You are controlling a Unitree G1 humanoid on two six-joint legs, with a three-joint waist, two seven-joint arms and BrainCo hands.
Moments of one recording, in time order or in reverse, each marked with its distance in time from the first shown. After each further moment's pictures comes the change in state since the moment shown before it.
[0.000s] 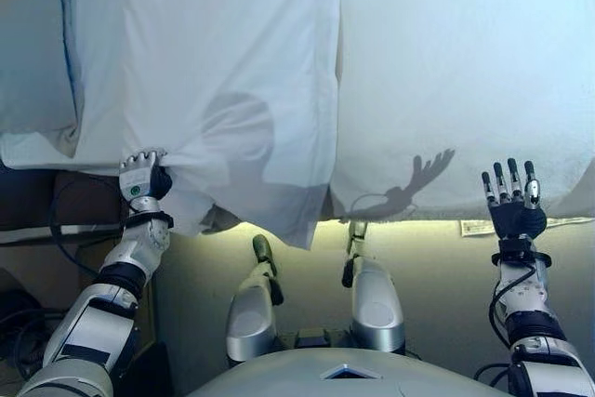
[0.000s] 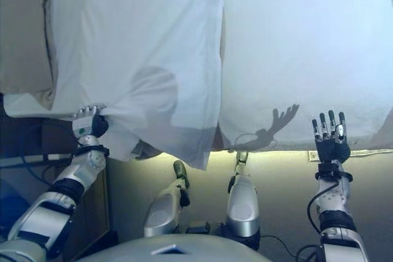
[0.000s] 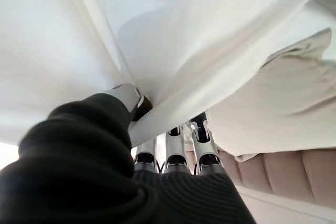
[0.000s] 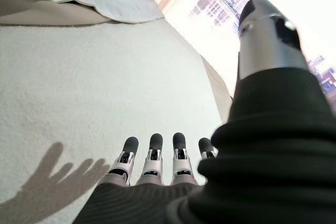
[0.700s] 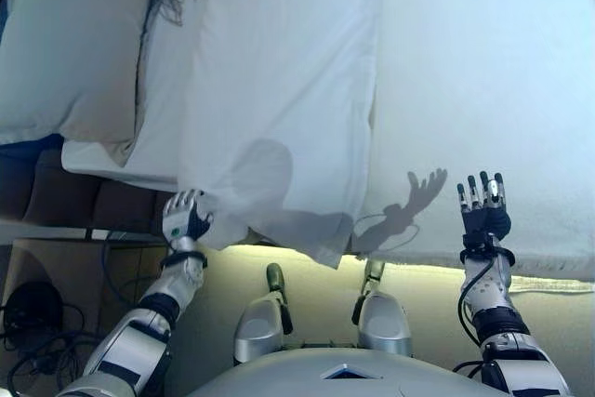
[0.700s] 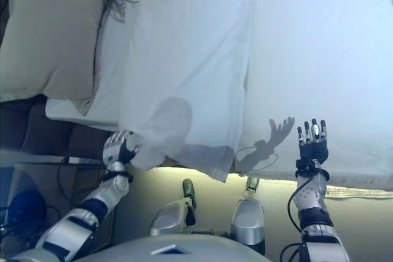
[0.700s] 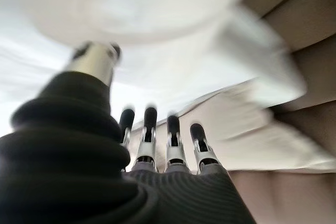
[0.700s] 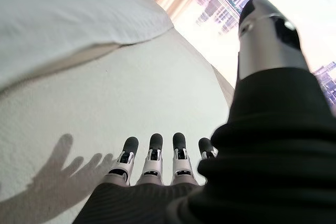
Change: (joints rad) left arm 0.174 -0.181 -0.043 0.159 -0.076 -0.043 0.028; right arm -0.029 0.121 0.106 0.036 -0.057 -0.131 -0.210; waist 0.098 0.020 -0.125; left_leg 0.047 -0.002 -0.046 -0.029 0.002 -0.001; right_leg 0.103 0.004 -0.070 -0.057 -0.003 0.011
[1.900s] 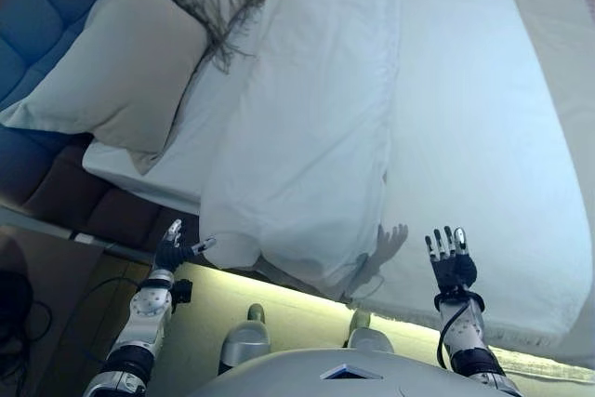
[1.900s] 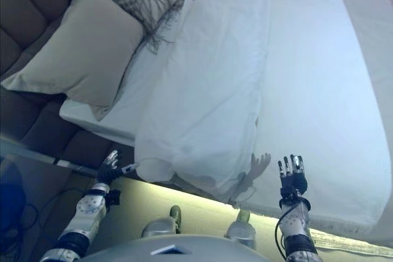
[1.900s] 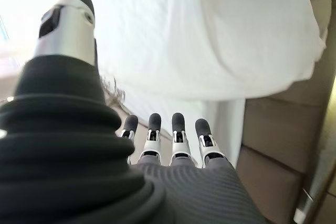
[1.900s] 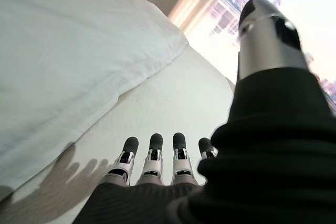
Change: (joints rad) left arm 0.239 0.025 0.294 -0.335 -0.712 -0.223 -0.693; right arm 0.185 0.196 -0.090 -0.003 -0.080 0.138 0.026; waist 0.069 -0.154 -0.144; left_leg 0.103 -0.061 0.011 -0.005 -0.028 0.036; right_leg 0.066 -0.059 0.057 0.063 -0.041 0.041
